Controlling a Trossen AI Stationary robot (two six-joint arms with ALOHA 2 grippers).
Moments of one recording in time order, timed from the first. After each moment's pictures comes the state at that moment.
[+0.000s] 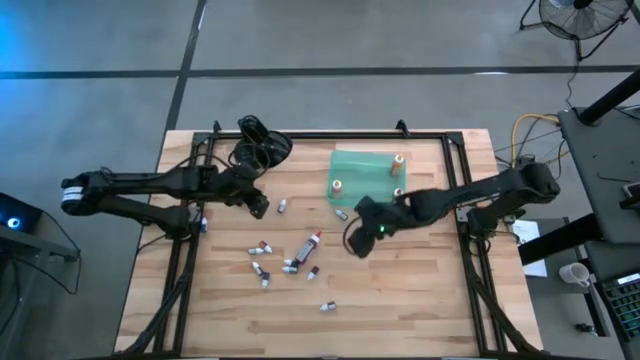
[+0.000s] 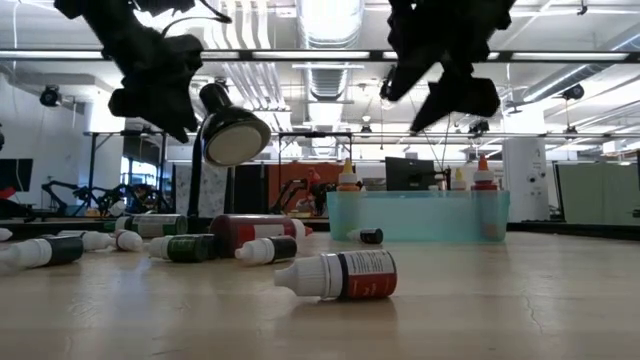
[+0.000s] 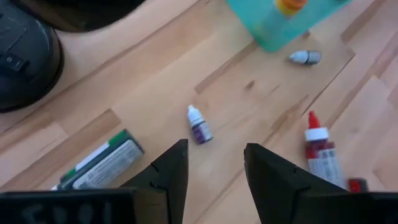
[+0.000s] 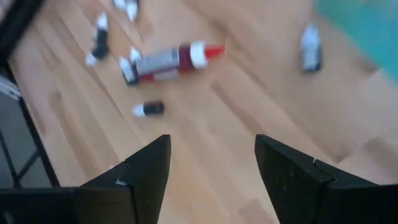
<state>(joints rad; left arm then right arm) 0.14 0.98 0.79 -0.70 -0.22 -0.68 0.16 1.50 1.08 -0.52 0.07 0.97</state>
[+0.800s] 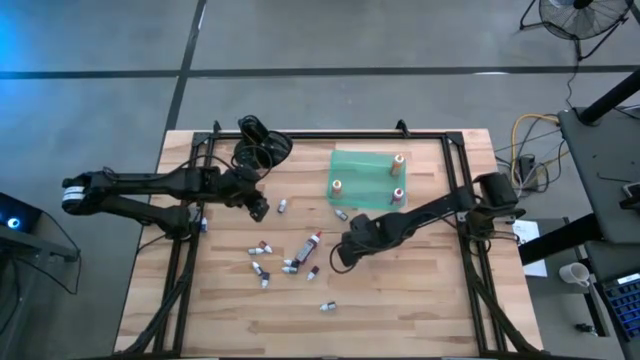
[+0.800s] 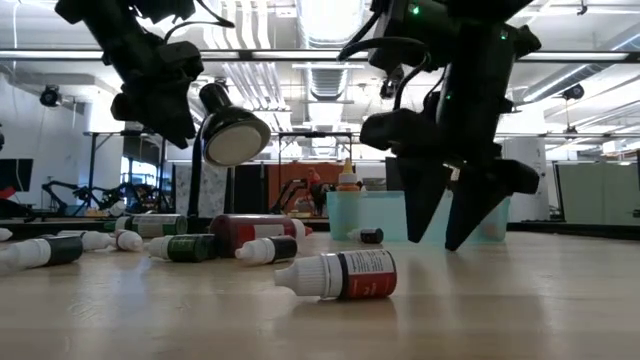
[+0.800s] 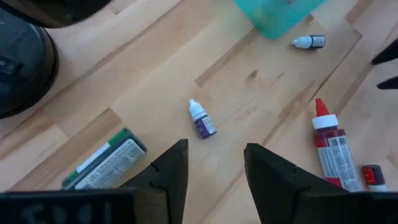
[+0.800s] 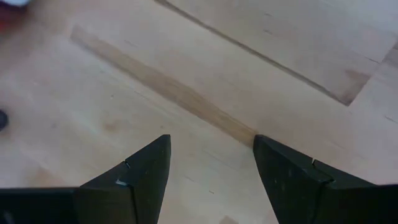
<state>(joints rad) 0.14 1.00 0.77 -0.69 -0.20 -0.62 0.20 1.84 1.08 -0.54 0.13 1.31</state>
